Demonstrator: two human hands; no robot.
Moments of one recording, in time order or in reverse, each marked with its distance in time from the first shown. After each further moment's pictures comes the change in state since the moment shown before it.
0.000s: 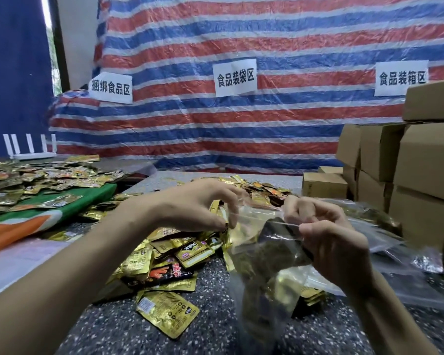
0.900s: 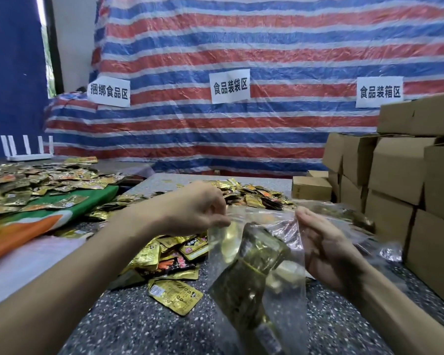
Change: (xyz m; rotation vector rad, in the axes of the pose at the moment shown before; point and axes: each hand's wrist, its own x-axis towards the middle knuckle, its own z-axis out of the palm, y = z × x) left_hand -0.042 0.024 -0.009 0.160 0.103 -0.007; right_hand -0.029 -0.039 0.019 0.221 0.288 0.435
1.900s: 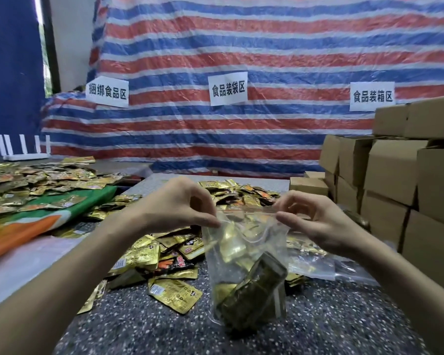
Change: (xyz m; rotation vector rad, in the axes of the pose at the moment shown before) left_hand -0.019 -0.013 -0.004 -0.352 0.129 -0.047; right_hand 0.015 -0.036 -0.008 -1.125 -0.202 -0.414
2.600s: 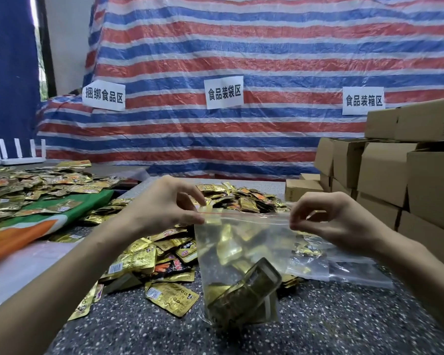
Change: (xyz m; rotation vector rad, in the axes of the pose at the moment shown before) left_hand -0.009 0.002 -0.003 -0.068 0.177 -0.114; right_hand -0.016 -0.011 -0.033 -0.244 -0.032 -0.046
